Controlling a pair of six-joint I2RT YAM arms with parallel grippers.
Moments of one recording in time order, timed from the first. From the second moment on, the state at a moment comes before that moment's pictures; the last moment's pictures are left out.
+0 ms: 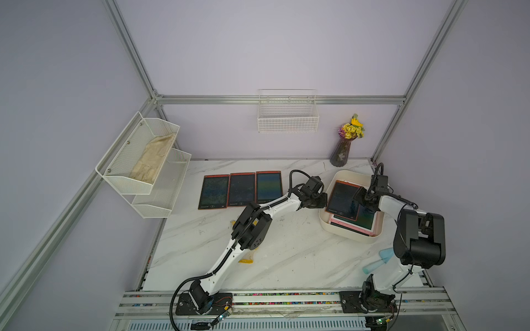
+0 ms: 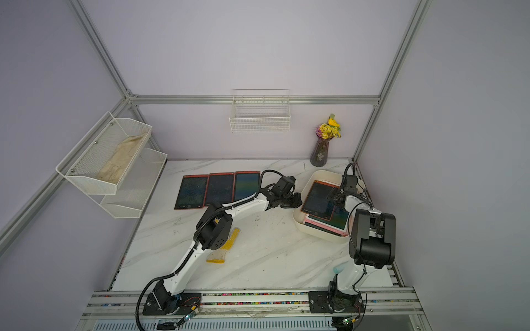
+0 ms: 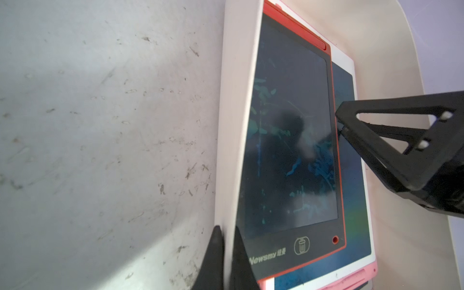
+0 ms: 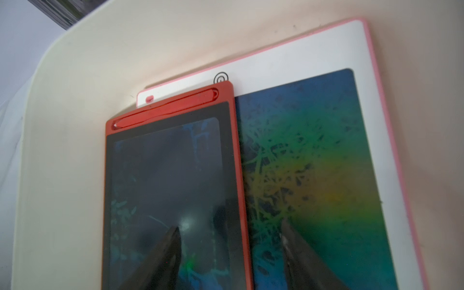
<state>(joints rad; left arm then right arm) -0.82 2.52 2.13 -0.34 0.24 -0.72 -0.22 1.73 1.04 -0.22 -0.02 0.45</state>
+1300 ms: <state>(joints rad) -0.81 2.52 2.13 -0.35 0.25 -0.75 -0.19 1.63 0.94 -0.08 -0.59 0.54</state>
